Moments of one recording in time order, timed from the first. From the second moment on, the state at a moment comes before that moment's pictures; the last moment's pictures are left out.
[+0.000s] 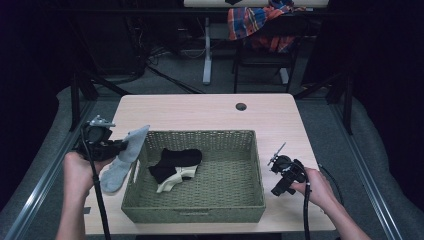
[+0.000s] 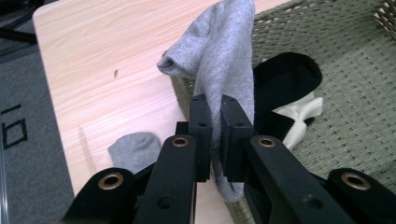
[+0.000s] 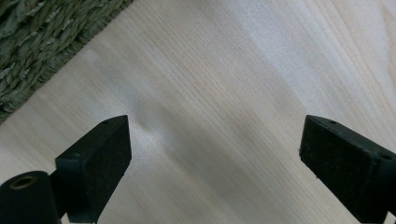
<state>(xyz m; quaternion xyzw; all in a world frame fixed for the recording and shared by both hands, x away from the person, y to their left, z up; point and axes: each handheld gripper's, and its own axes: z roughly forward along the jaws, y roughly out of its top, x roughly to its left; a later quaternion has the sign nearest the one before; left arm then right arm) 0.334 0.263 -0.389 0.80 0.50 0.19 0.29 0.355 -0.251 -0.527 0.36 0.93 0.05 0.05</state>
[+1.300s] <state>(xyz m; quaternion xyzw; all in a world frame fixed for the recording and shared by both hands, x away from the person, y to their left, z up) 0.353 0.328 -0.458 0.75 0.60 0.14 0.23 0.355 -0.251 -0.528 0.36 0.93 0.05 0.05</state>
